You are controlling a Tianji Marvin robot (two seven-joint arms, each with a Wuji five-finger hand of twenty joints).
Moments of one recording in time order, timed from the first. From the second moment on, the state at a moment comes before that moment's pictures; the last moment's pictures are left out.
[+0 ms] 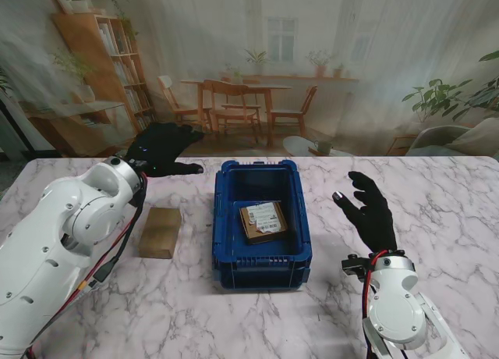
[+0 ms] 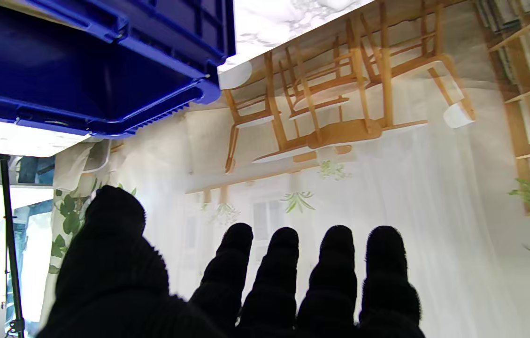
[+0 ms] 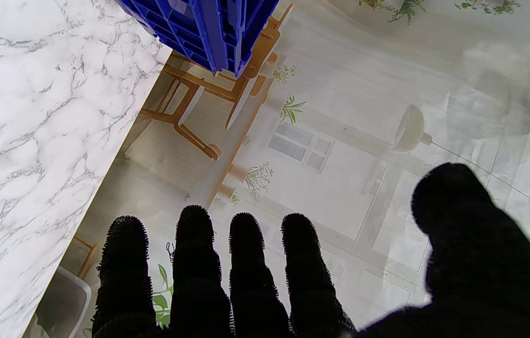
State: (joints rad) left arm 1.29 -1.04 -1.28 -1.74 1.09 -0.17 -0.28; right arm -1.81 -1.22 1.40 -1.81 -0.23 -0.01 -0.37; left_hand 0.79 -0.08 -0.03 -0.02 0.37 0.20 0.12 0.41 0.43 0.21 0.06 0.27 0.33 0.28 0.18 0.34 0.11 0.25 0.54 0.31; right_hand 0.41 -0.33 0.54 -0.10 0.23 0.10 0.51 0.36 0.31 0.18 0.51 0.28 0.43 0.20 0.20 0.27 0.08 0.37 0.70 0.46
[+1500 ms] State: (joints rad) left arm 1.40 -1.01 -1.16 -1.40 1.11 -0.01 -0.20; right arm -1.81 -1.22 1.40 -1.81 -0.23 0.01 -0.38; left_hand 0.41 0.07 -0.04 -0.02 0.16 0.11 0.01 0.27 0.13 0.15 0.00 0.21 0.30 0.36 0.25 0.41 0.25 0.26 0.77 0.38; right_hand 0.41 -0.33 0.54 -0.10 0.23 0.10 0.51 0.36 0.31 0.18 0.51 0.28 0.43 0.20 0.20 0.27 0.08 0.37 0.69 0.48
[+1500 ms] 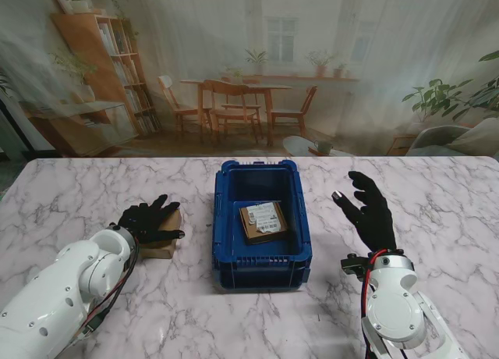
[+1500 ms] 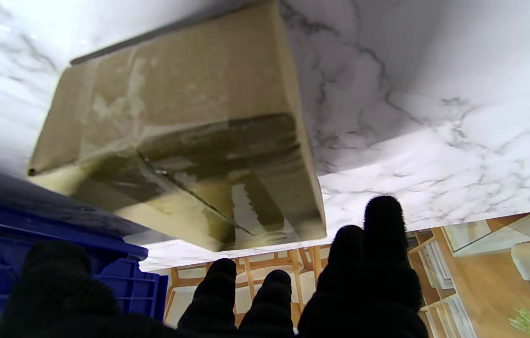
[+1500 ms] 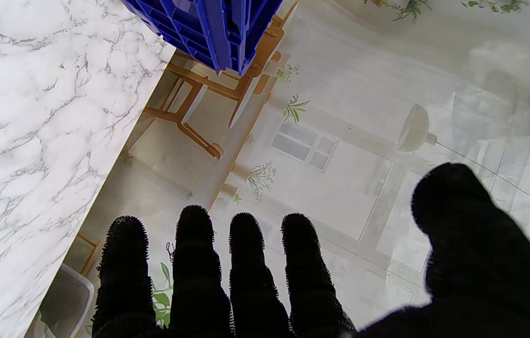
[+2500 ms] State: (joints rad) left arm 1.34 -1.01 -1.10 -1.32 1.09 -0.07 -0.17; right arm -1.80 -1.23 1.40 -1.80 -0.23 0.01 -0.38; left_hand 0.96 -0.26 0.00 0.02 0.27 0.03 0.09 0.49 0.13 0.18 0.00 0.24 0.30 0.33 0.26 0.47 0.28 0.17 0.76 0.38; right_hand 0.41 -0.33 0.54 -0.10 0.23 0.10 0.51 0.36 0.31 0.18 0.51 0.28 0.43 0.20 0.20 0.27 0.08 0.37 0.68 0.49
